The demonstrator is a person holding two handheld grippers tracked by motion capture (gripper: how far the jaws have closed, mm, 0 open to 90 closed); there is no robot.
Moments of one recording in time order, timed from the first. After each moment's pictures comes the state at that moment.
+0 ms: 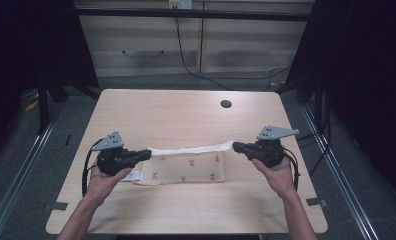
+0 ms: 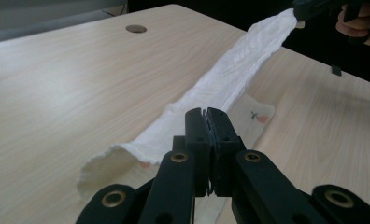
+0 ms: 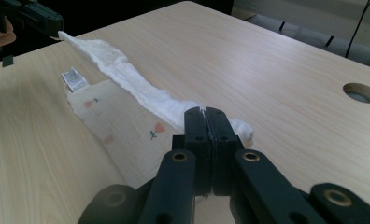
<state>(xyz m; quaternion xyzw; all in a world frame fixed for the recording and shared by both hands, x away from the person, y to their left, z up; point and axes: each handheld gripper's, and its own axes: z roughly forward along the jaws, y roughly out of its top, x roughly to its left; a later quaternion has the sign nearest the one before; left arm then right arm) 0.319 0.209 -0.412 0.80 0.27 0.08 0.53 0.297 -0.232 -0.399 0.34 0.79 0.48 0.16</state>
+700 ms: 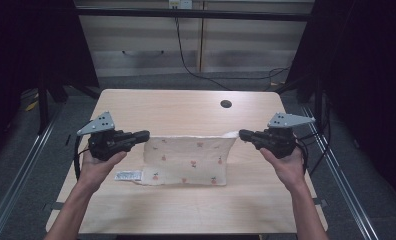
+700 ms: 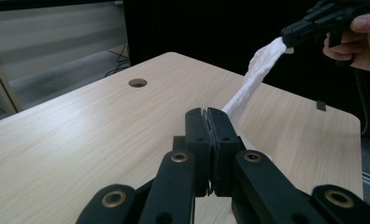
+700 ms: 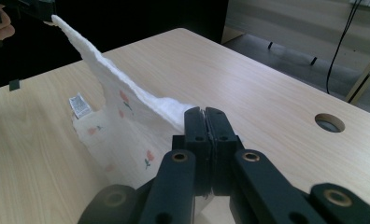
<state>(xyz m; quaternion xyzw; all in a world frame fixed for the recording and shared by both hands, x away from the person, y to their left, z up) 0.320 0.210 -0.352 0.78 0.23 0.11 0.57 0.291 -0.238 -0.349 0.33 0.78 0.50 0.19</state>
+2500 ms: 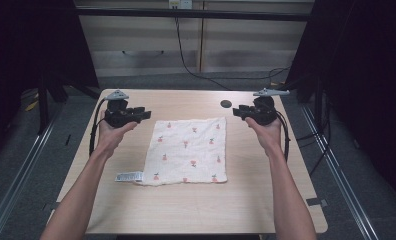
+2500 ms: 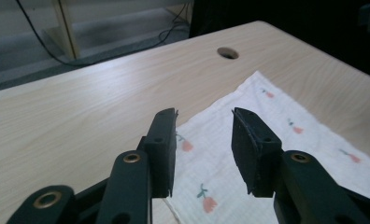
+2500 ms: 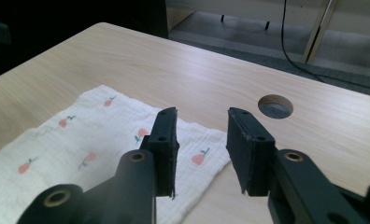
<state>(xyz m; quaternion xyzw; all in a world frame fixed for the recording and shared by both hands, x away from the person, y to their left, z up) 0.449 0.211 -0.404 0.78 0.36 0.13 0.49 0.413 -0.245 -0.393 0.45 0.74 0.46 0.20</state>
